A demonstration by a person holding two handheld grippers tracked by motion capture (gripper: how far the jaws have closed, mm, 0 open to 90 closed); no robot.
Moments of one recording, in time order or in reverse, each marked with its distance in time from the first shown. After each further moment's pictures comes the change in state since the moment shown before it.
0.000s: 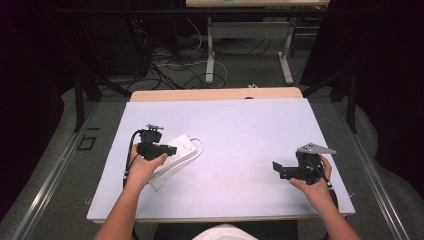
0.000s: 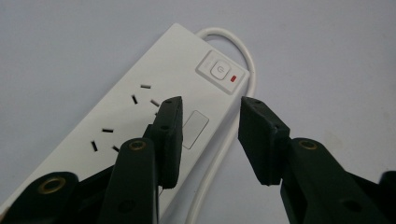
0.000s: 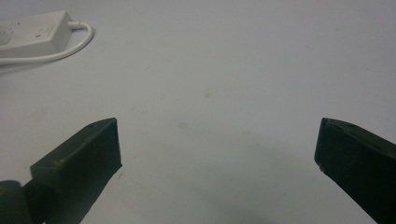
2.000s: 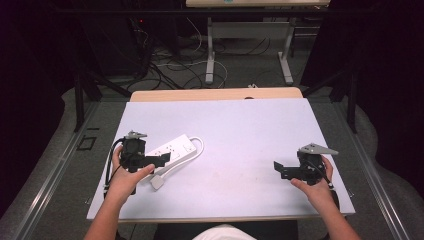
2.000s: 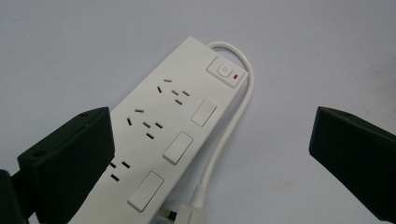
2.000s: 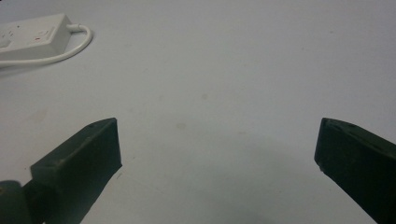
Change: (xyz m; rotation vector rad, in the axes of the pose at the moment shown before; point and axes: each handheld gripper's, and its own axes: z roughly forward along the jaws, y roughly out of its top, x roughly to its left) left arm 0.008 -0.032 -0.045 -0.143 0.026 0.001; right arm 0.000 0.000 -0.004 -0.008 -0.012 0.005
